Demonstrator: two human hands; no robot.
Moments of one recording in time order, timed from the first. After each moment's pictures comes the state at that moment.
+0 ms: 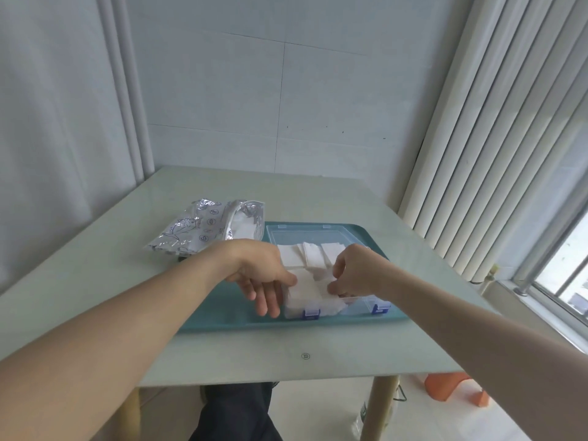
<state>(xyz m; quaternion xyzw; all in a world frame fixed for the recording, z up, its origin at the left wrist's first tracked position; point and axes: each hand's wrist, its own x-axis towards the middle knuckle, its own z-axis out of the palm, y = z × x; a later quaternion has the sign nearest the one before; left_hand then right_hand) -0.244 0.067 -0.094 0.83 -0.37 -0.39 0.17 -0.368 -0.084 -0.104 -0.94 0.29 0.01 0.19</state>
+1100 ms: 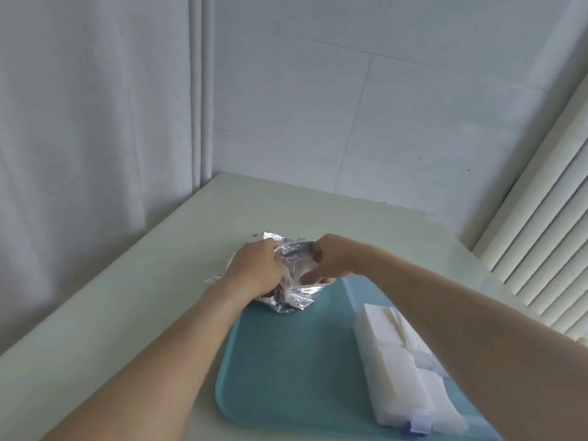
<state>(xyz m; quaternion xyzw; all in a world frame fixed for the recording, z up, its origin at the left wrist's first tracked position) -0.090 0.101 -0.149 0.91 -0.27 0.03 0.30 -0.138 -0.060 -0.100 -0.98 0.11 0.12 0.12</state>
